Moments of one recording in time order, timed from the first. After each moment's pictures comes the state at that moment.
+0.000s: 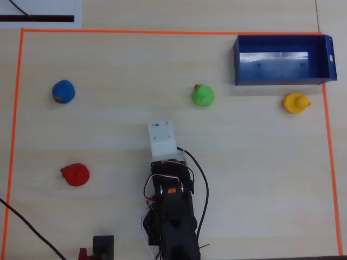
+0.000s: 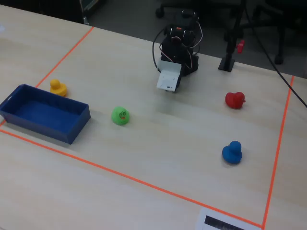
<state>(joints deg) -1.4 189.8 178.3 75.8 -91.0</state>
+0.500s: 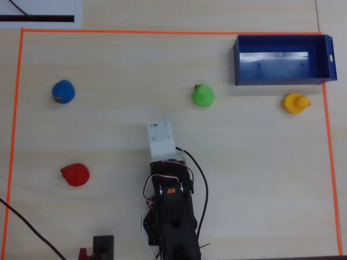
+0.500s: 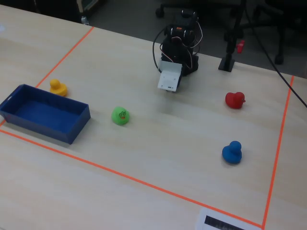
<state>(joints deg) -2.4 189.8 178.3 75.8 -91.0</state>
